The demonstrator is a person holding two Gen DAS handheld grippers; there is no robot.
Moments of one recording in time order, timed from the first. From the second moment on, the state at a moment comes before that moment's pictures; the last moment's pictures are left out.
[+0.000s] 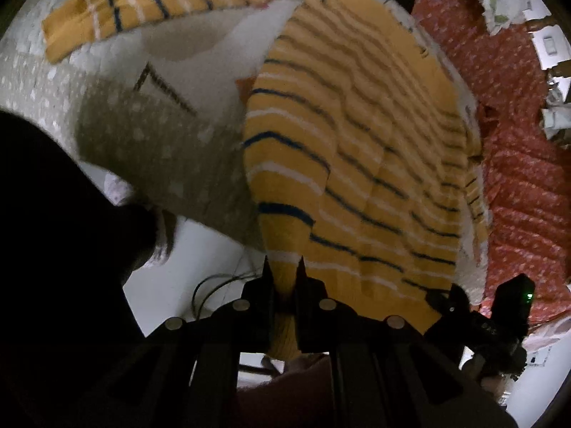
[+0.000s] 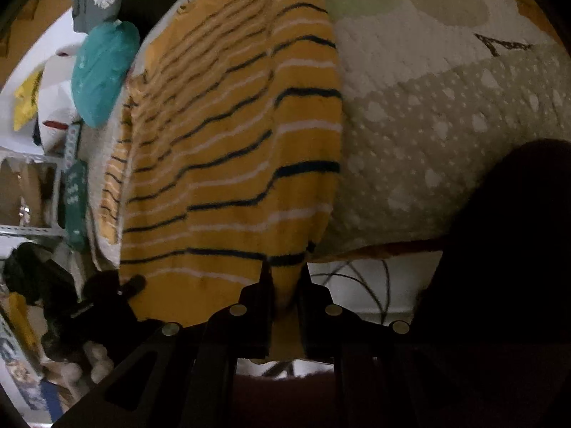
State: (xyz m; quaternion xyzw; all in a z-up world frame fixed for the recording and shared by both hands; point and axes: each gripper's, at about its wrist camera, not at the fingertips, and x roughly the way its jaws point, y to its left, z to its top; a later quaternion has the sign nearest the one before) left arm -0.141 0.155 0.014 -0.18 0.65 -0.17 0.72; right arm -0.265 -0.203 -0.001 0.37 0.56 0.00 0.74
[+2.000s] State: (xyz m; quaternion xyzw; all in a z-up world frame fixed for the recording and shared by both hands) left arm 0.095 0.100 0.014 -0.18 0.58 -0.14 0.78; right arm 0.084 -0.183 0.028 0.32 0.48 0.07 0.81
